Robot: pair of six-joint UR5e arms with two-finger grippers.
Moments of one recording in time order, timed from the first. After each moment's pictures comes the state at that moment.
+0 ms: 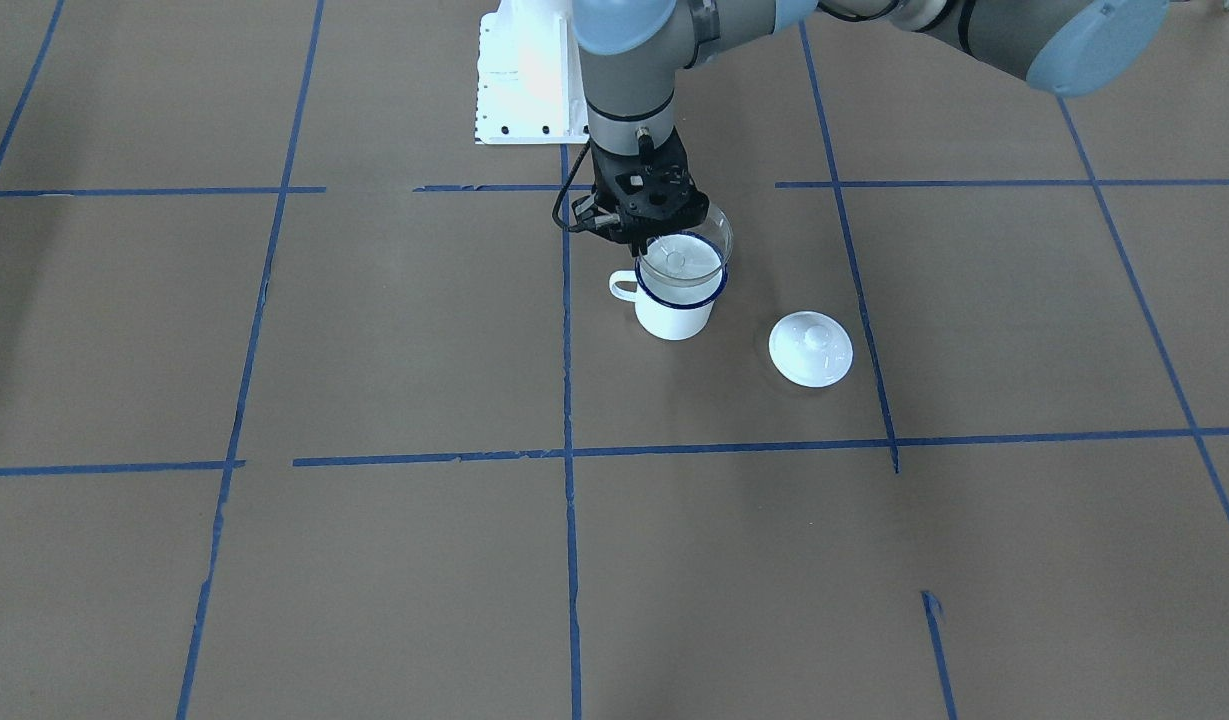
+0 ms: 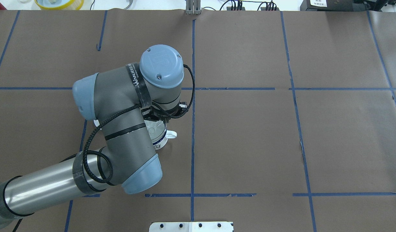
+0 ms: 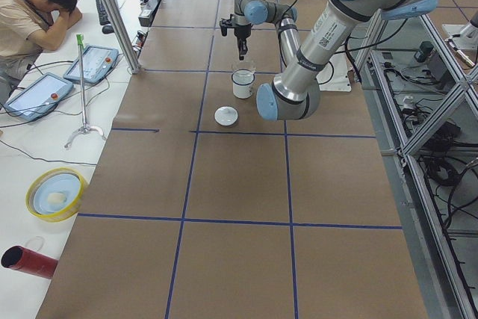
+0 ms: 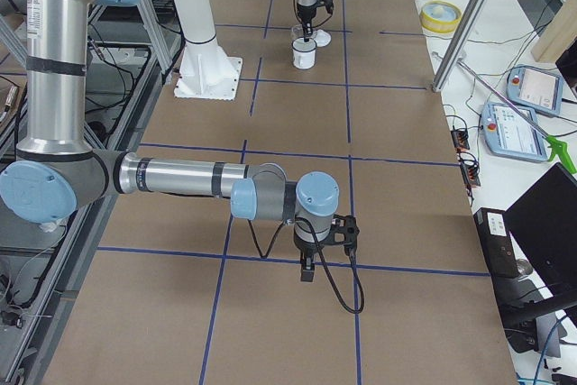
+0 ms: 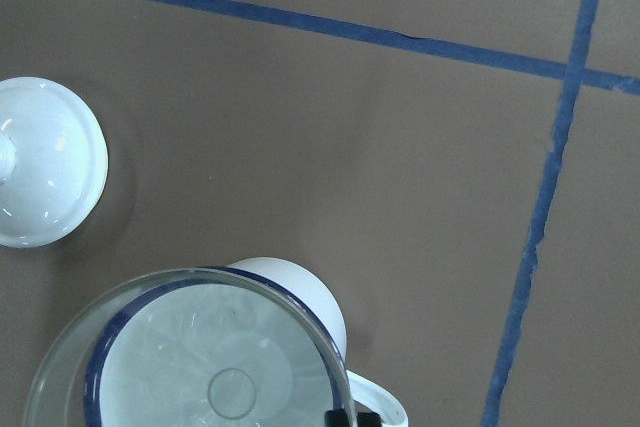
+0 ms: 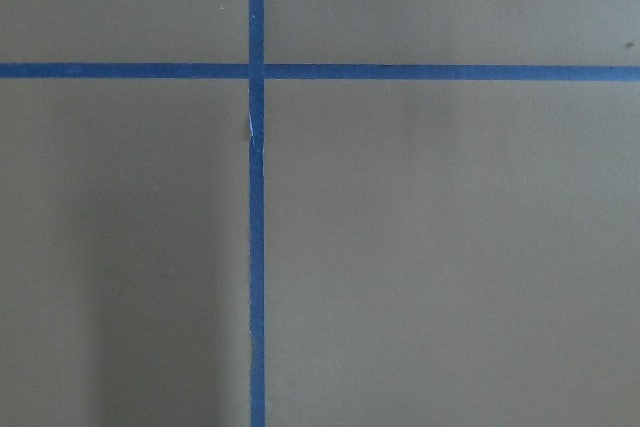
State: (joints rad) left arm -0.54 -2.41 -1.85 -1.14 -1.86 -1.38; right arm 1.57 -1.68 1.66 -1.57 2.29 0.01
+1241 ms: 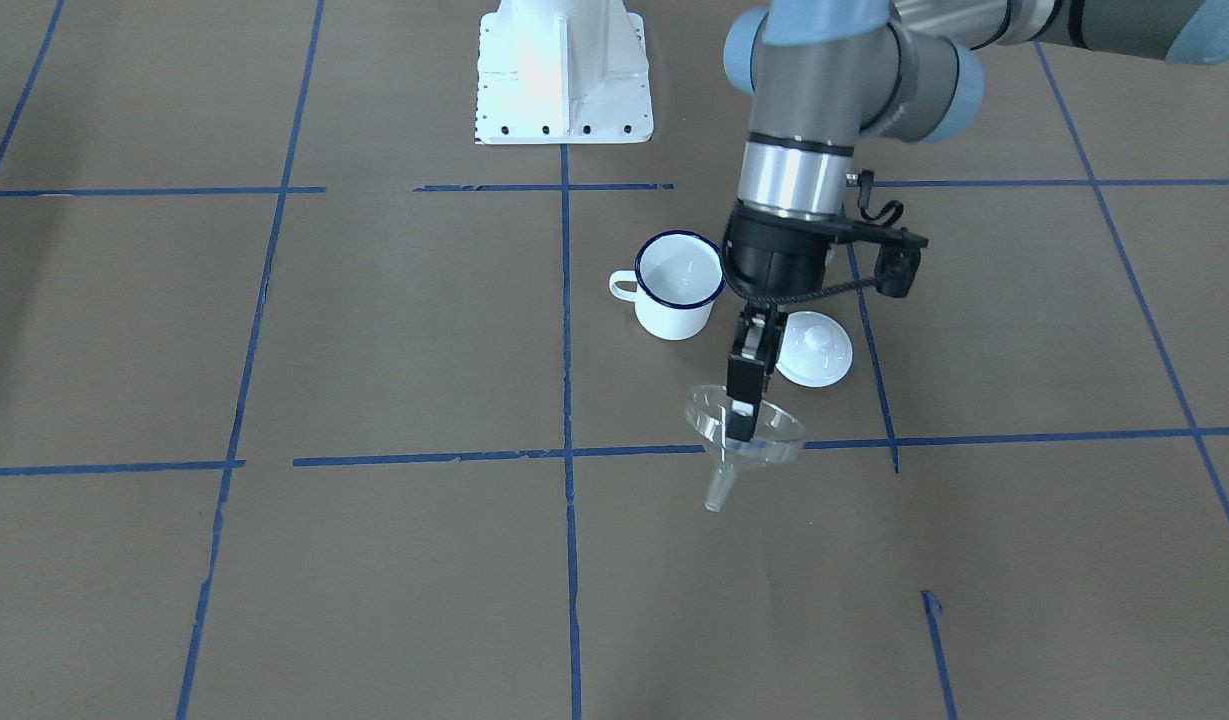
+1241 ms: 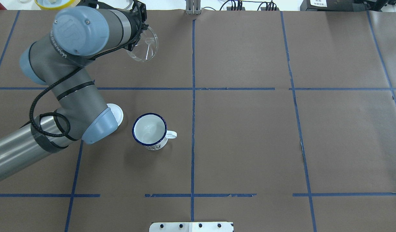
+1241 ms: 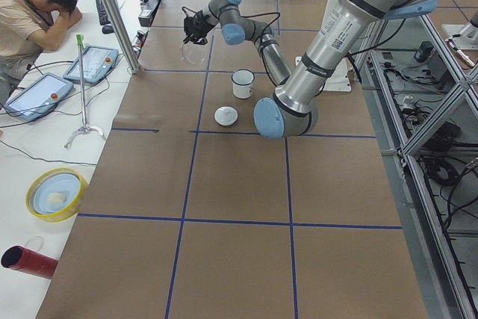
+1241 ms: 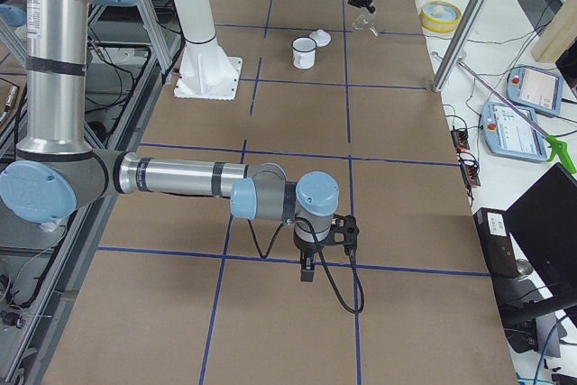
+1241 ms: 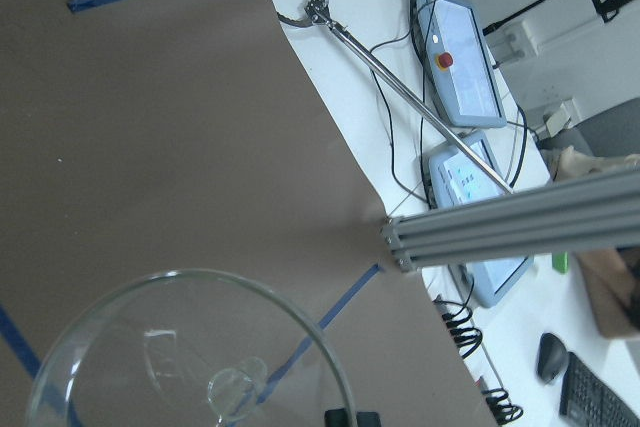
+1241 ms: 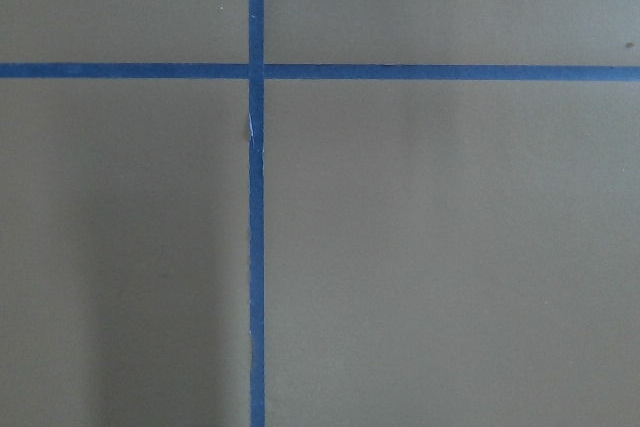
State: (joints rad) left arm -0.75 -2.24 -1.62 -2.02 -1.41 -2.26; right arm 1.57 -1.68 1.66 -1.57 2.29 0.01
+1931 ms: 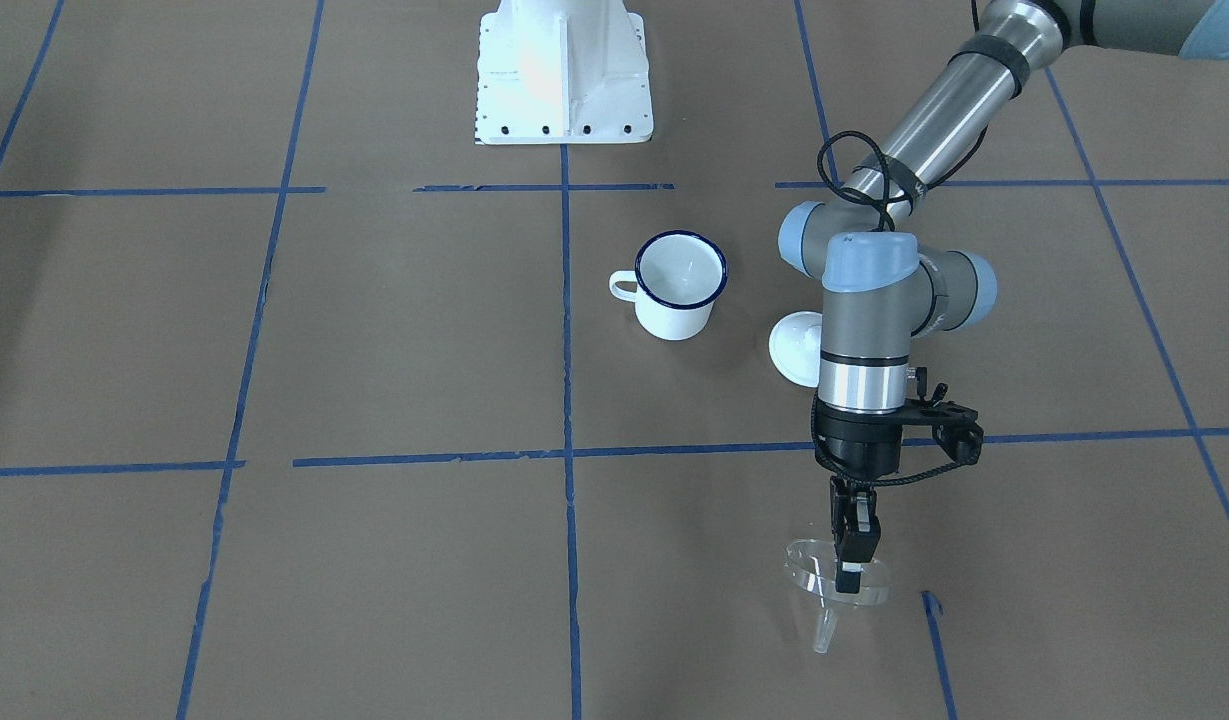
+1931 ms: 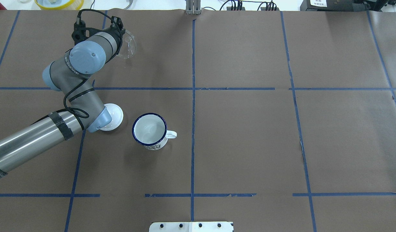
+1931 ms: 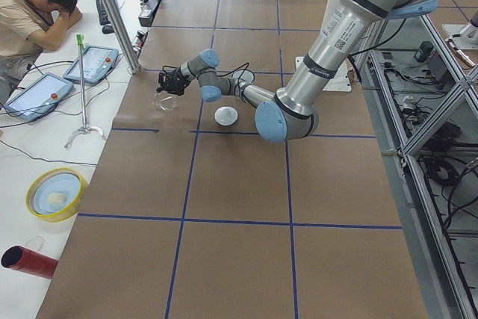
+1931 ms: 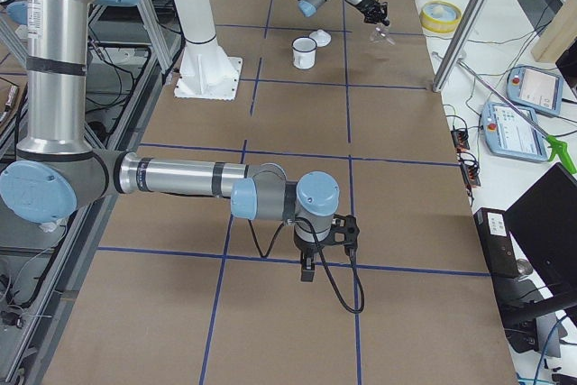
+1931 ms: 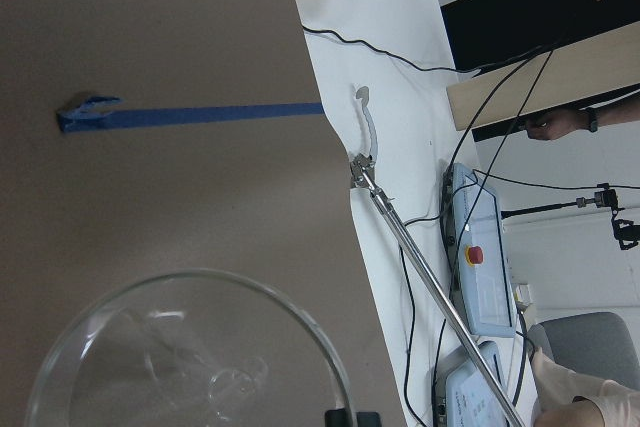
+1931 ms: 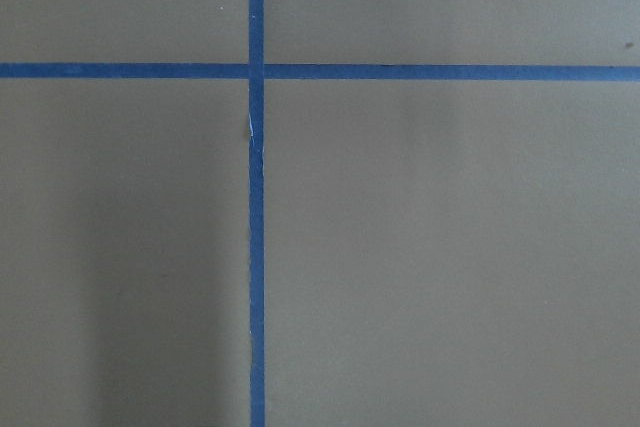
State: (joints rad) left arm -0.76 -2.24 -1.15 -2.47 -1.26 -2.36; right arm 1.57 -1.68 1.66 -1.57 2.29 0.01
